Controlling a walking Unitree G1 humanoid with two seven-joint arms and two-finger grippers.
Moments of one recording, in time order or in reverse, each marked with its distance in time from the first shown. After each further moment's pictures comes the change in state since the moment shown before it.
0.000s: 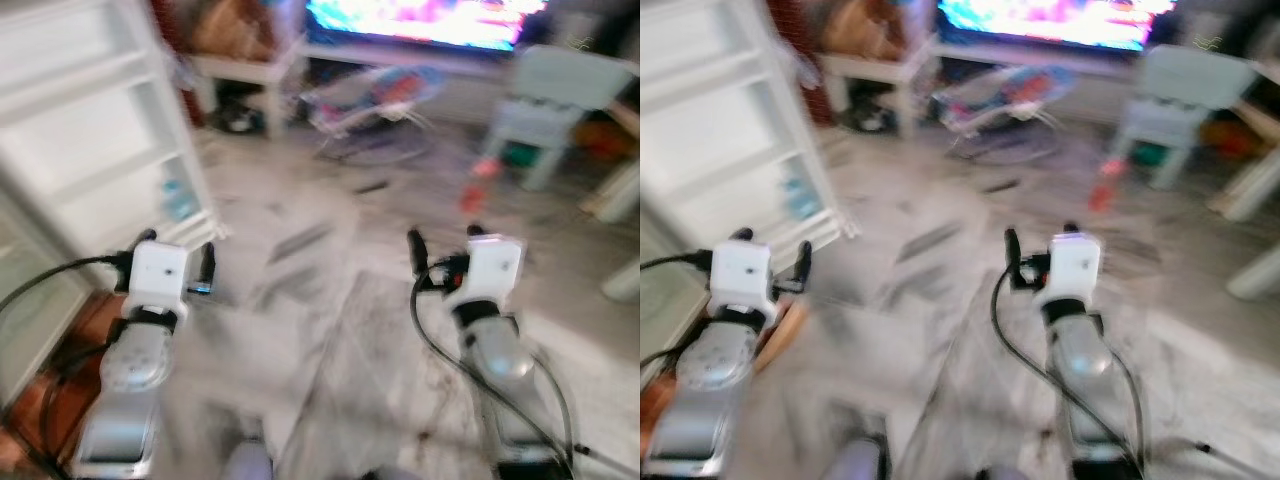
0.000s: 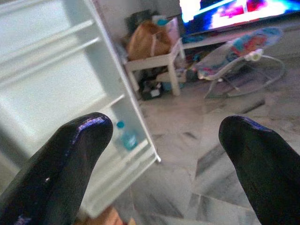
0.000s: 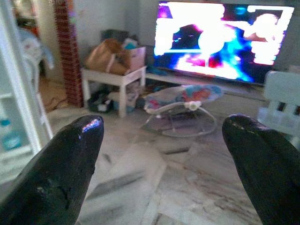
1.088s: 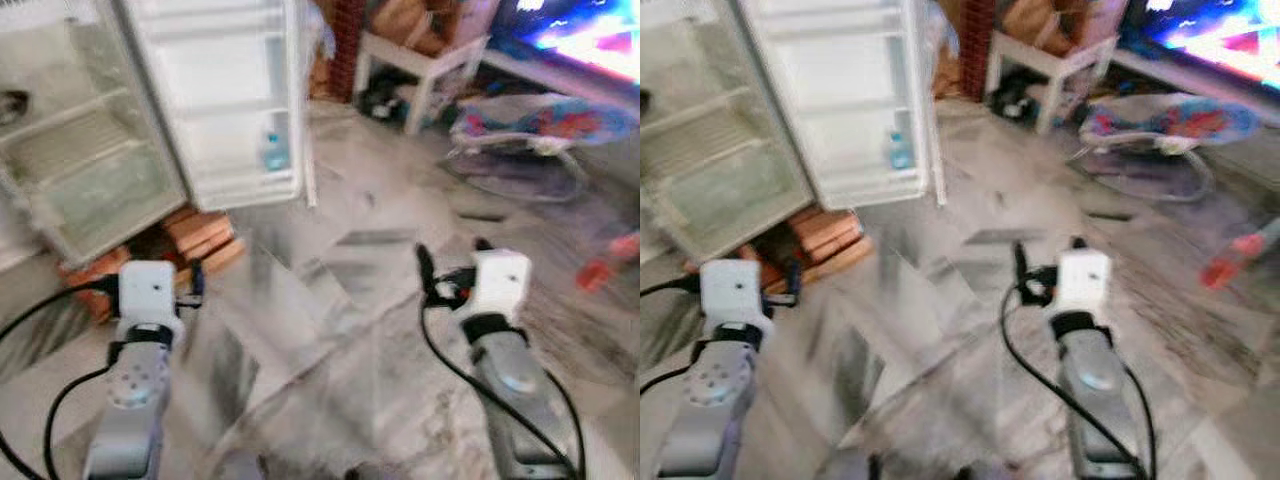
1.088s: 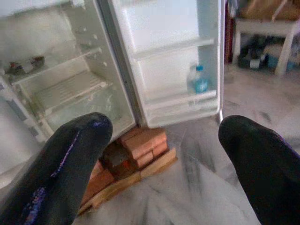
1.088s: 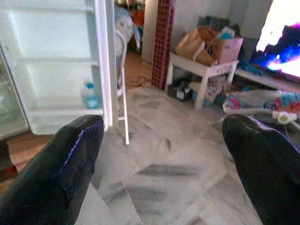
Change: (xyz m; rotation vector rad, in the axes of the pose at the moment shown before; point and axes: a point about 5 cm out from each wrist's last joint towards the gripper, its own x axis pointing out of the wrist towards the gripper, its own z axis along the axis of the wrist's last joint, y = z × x) left arm -0.010 0.005 -0.018 -0.093 0.071 0.120; right arm -0.014 -0.004 -0.010 -0.004 0.052 0.011
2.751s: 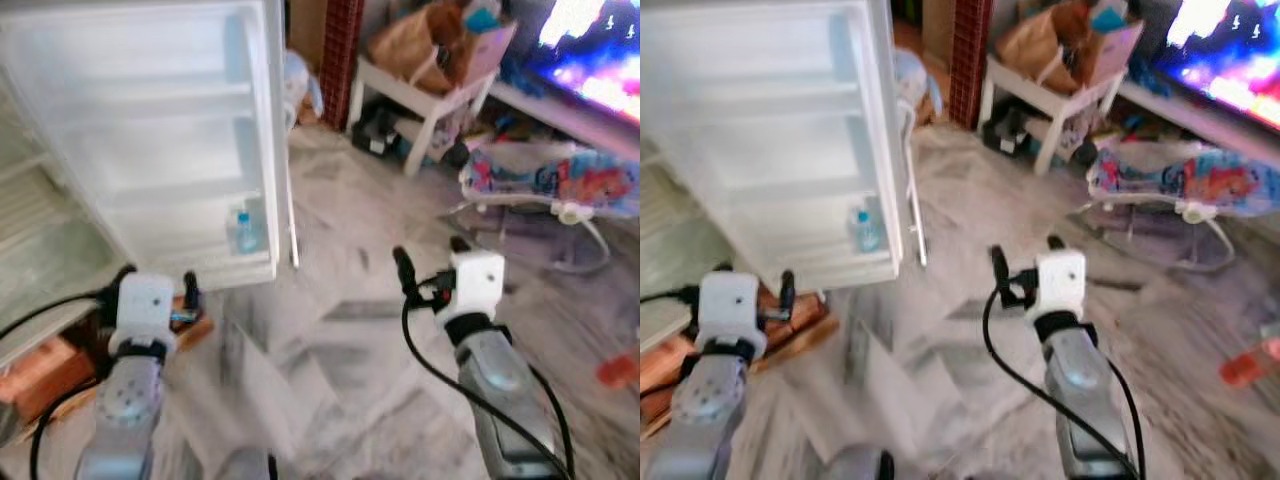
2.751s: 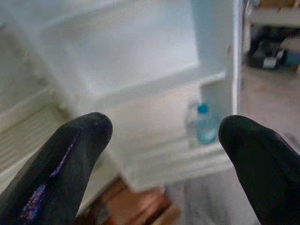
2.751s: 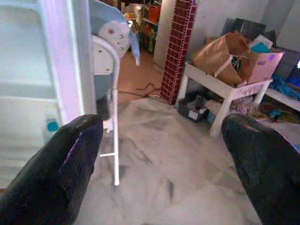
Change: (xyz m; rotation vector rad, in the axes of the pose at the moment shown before) left arm -0.013 -0.004 -0.003 0.092 0.005 -0.025; right arm 0.003 0.012 -0.001 -0.023 -0.002 0.088
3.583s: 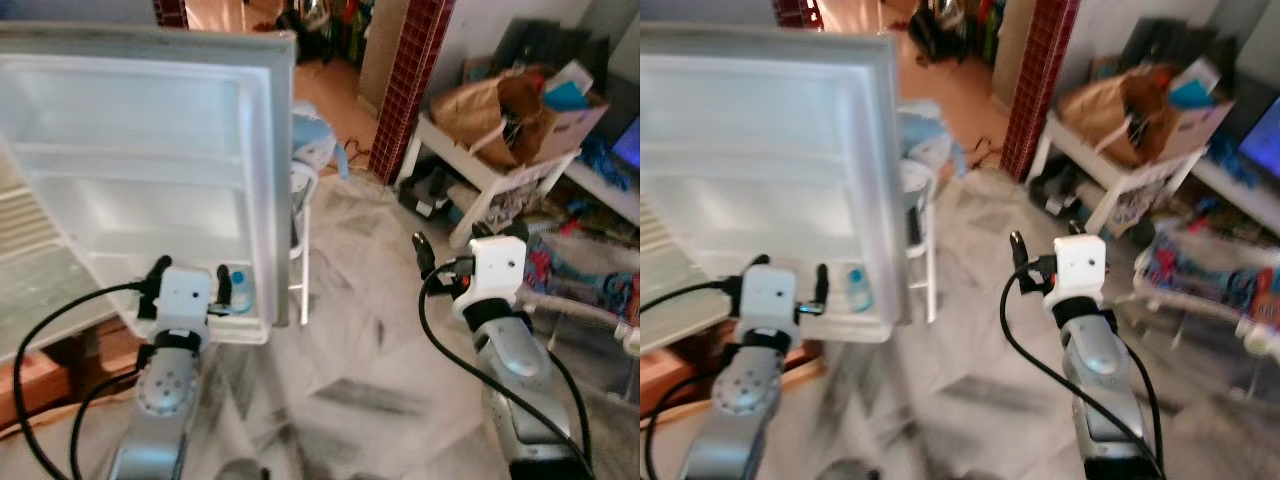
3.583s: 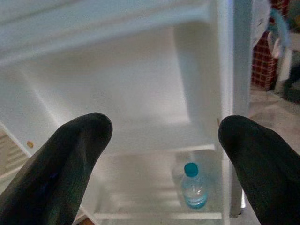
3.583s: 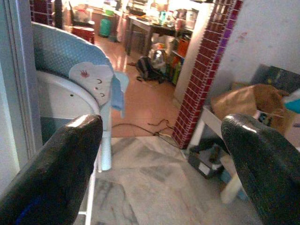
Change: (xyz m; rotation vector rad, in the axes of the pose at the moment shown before) left arm 0.003 -0.017 0.003 0.033 0.004 -0.008; right arm 0.012 -0.011 0.007 -0.028 -0.041 -0.019
